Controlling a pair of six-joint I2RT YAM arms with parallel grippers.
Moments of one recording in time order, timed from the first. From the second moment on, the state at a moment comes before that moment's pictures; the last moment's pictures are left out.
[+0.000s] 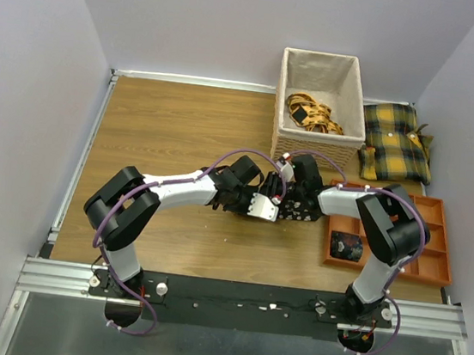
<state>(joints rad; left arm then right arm) -0.81 1.71 1.01 -0.34 0.22 0.98 0.53 1.79 0.80 0.25 -0.69 0.87</state>
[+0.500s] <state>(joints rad) -0.81 1.70 1.00 -0.34 0.21 0.99 0.54 1.83 0.81 0.27 -0.67 0.90</state>
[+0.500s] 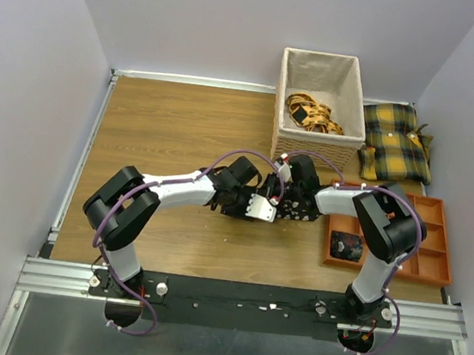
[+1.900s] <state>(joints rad) -0.66 1.77 1.12 -0.51 0.49 1.05 0.50 1.86 0.86 0.20 -0.66 0.76</state>
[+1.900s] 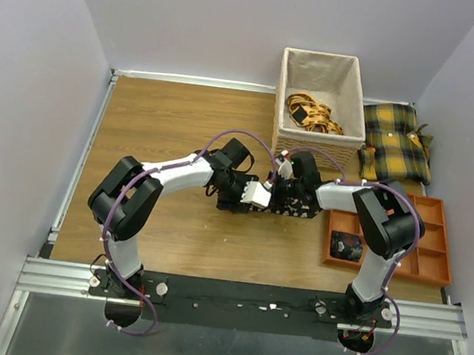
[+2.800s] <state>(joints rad) -0.80 1.71 1.06 -0.44 0.19 0.09 0.46 1.54 0.93 -0.28 -0.38 0.59</state>
